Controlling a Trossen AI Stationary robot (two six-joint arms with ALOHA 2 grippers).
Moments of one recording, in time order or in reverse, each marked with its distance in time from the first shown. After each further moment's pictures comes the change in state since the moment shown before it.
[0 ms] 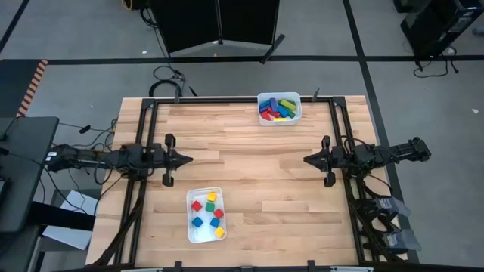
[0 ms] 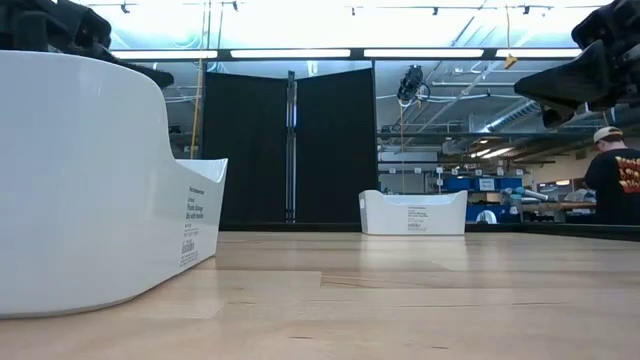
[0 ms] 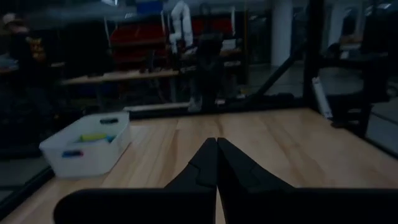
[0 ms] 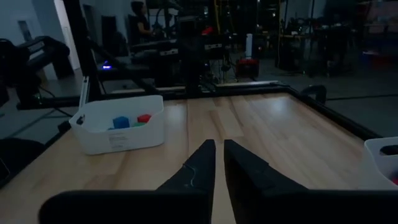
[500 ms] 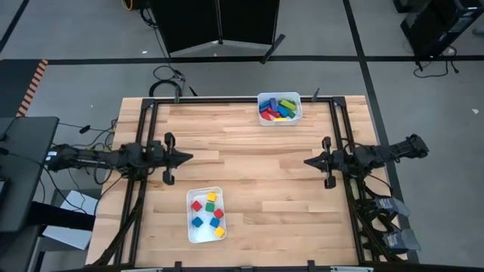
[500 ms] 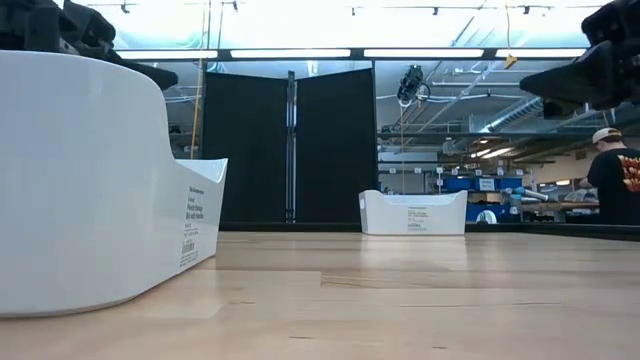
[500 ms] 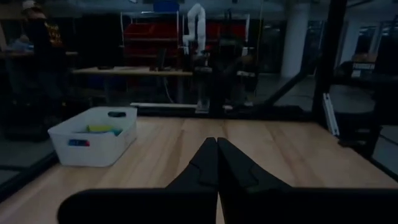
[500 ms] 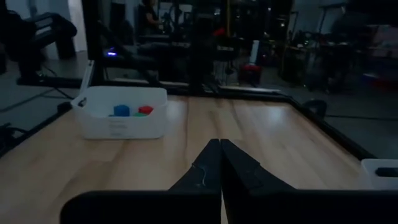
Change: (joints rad) left arm 0.002 0.008 0.000 0.027 -0.052 -0.095; right arm 0.059 -0.002 0.000 -0.009 0.031 -0.127
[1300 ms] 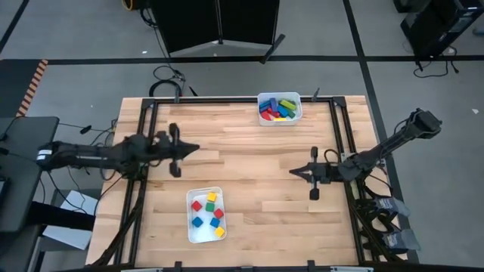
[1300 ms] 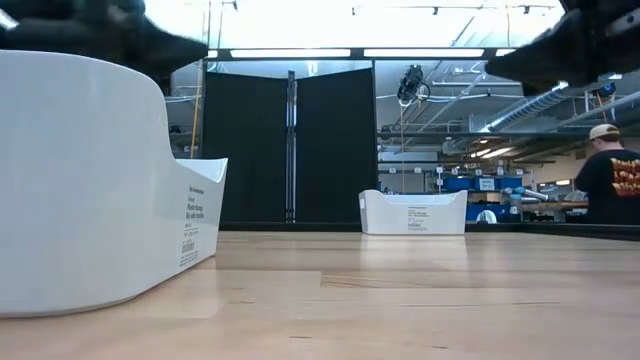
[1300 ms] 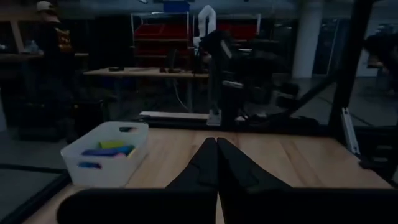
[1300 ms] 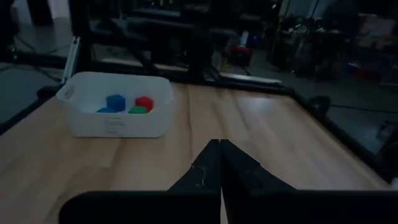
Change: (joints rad) left arm 0.111 0.319 0.207 0.106 0.065 0.004; right arm 0.221 0.800 0.145 0.547 0.288 0.011
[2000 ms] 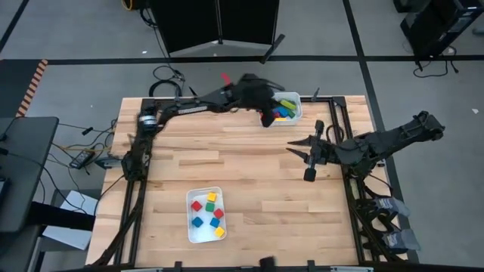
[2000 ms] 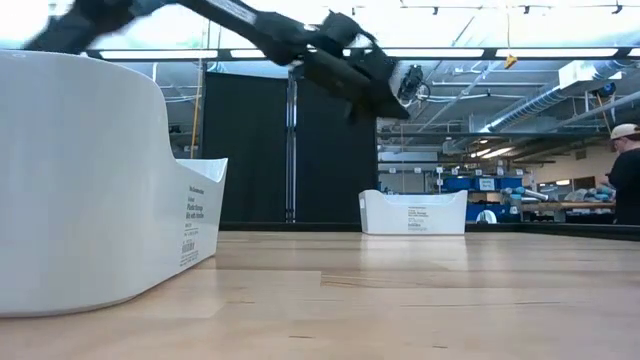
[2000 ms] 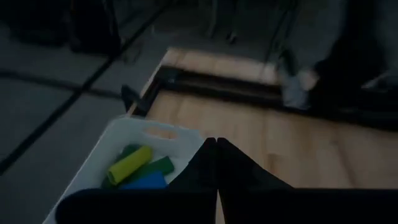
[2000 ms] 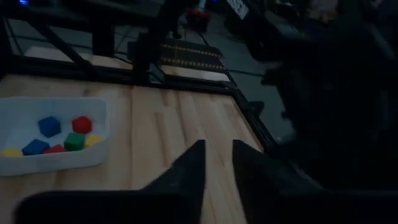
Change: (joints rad) left arm 0.349 1.544 1.614 -0.566 0.255 0.051; right arm -0.123 0.147 0.751 -0.808 0.070 0.008
